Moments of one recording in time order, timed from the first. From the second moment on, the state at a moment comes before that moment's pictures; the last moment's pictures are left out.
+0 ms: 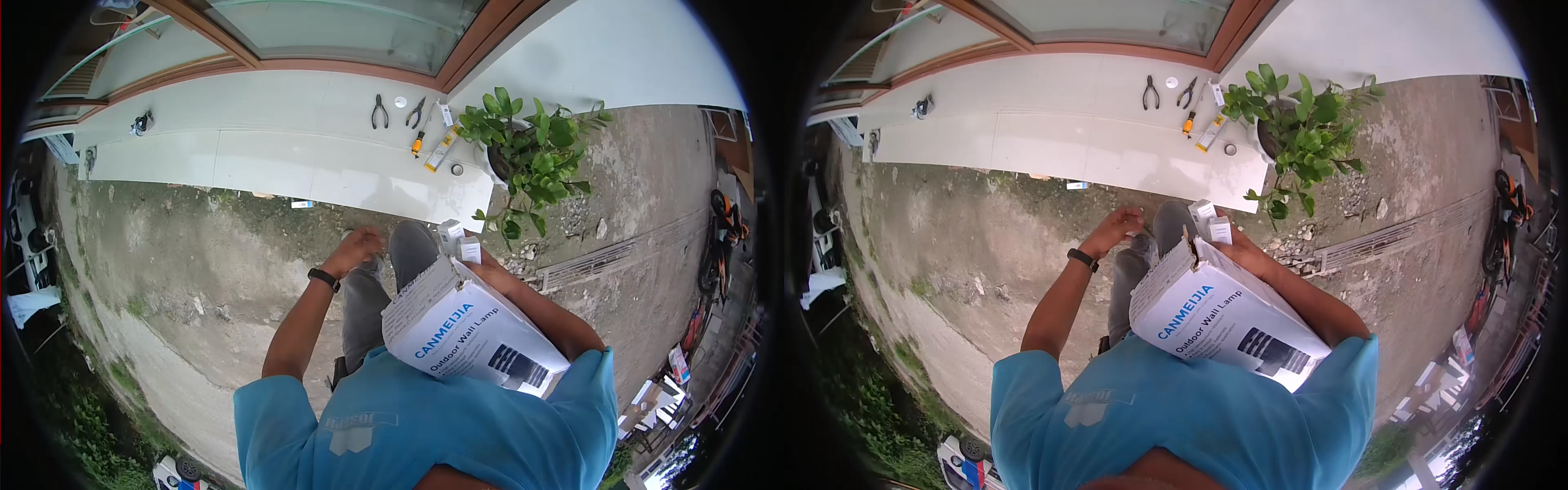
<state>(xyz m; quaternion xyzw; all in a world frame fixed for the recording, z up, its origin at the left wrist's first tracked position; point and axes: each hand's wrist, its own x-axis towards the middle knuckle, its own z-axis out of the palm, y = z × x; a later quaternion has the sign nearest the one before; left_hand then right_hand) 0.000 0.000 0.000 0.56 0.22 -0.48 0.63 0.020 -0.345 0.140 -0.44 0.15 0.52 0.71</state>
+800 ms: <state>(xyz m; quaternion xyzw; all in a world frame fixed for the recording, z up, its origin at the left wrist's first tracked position) 0.365 -0.215 -0.389 0.98 0.03 -0.14 0.16 0.065 -0.390 -0.061 -0.72 0.23 0.29 0.59</state>
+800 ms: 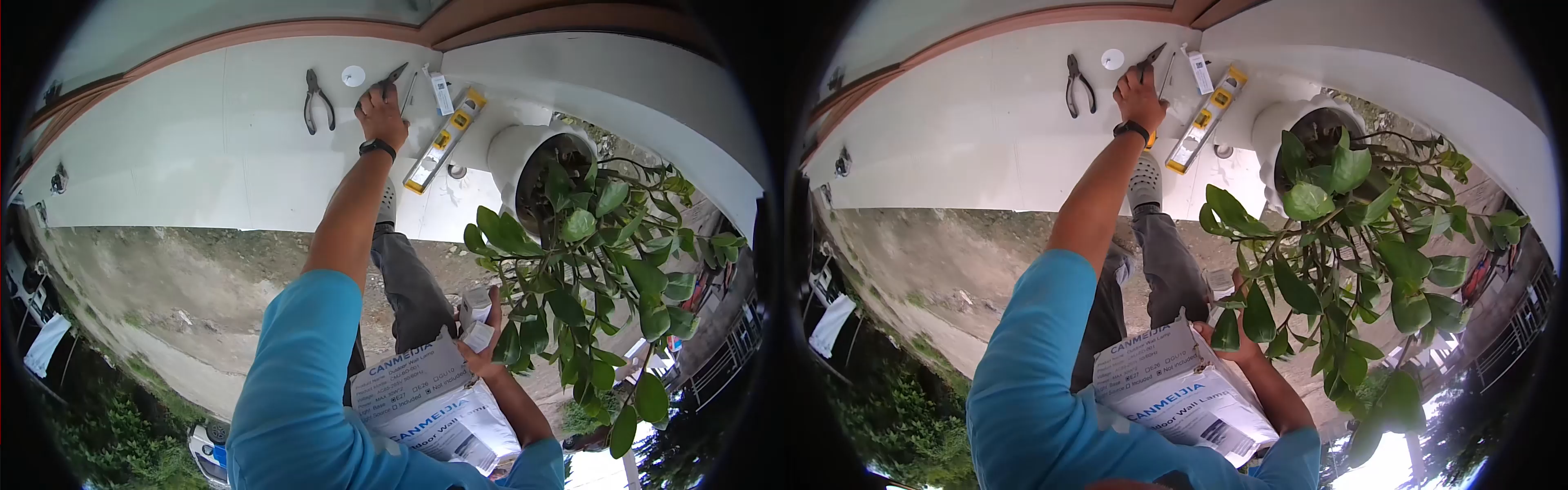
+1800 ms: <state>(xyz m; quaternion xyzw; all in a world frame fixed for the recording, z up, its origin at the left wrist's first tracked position) 0.359 -0.151 -0.406 0.72 0.21 -0.16 0.64 0.025 -0.373 -0.095 -0.75 0.28 0.11 0.59</state>
